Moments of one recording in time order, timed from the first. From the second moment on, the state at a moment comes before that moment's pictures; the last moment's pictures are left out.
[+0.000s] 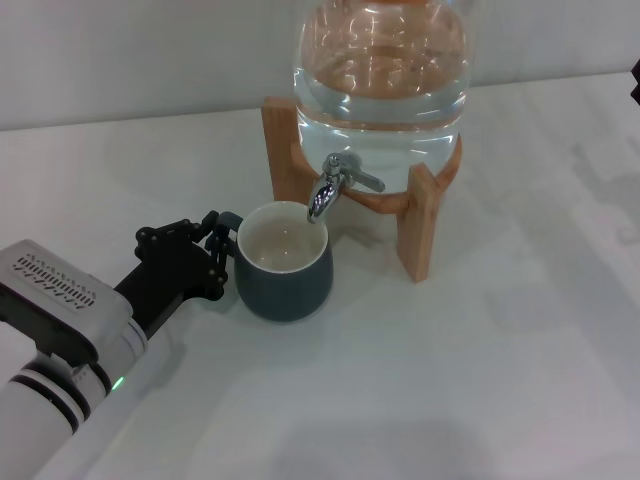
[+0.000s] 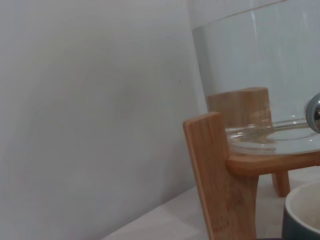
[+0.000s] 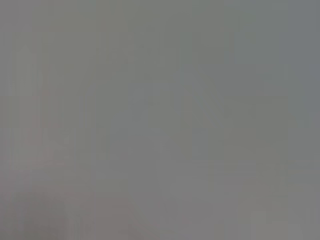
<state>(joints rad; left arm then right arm) -0.56 -2.09 2.66 0.30 -0.76 0.89 -0.03 0.43 2.01 -0.47 -0.08 2.24 1.35 -2.69</state>
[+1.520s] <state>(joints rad) -0.58 -2.09 2.66 0.30 -0.75 0.86 -0.03 0.44 2.01 -0.47 -0.08 2.23 1.35 -2.69</state>
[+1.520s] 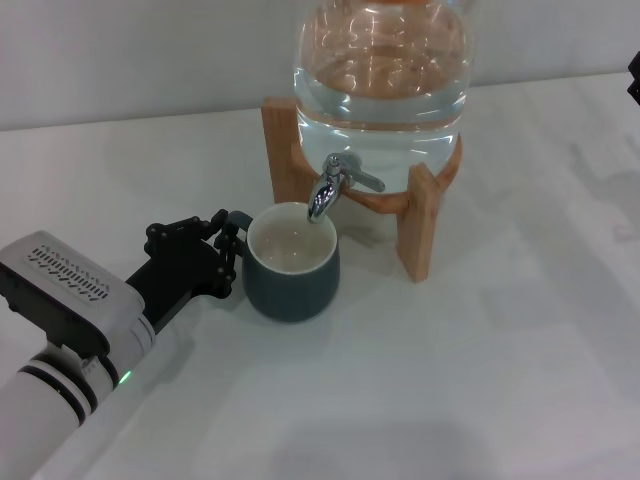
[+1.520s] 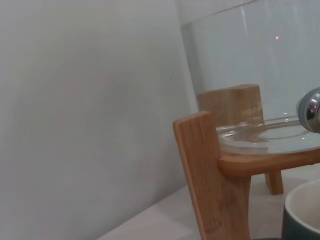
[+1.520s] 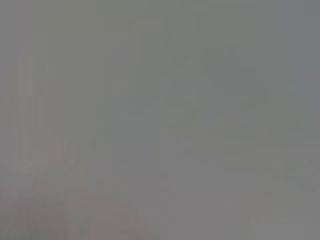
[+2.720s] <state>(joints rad) -0.59 -2.09 2.66 0.29 -0.74 0.84 -0.05 0.45 2.01 -0.47 -0.08 2.23 1.35 -2.69</state>
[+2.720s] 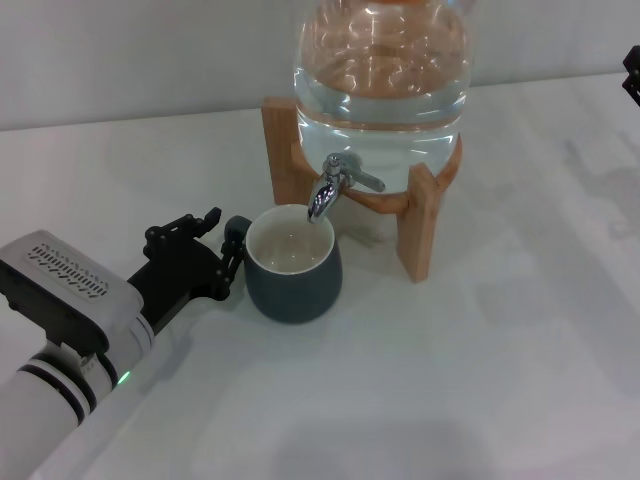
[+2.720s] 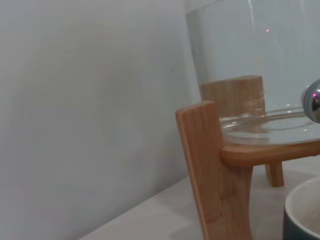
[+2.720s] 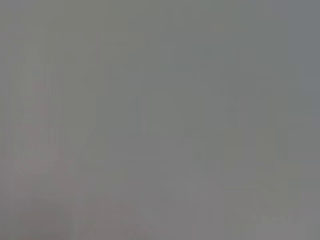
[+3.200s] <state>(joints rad) -0.59 -2.09 2.66 0.30 -0.74 0.84 -0.05 0.45 2.01 -0.46 -0.08 2.24 1.35 -2.69</state>
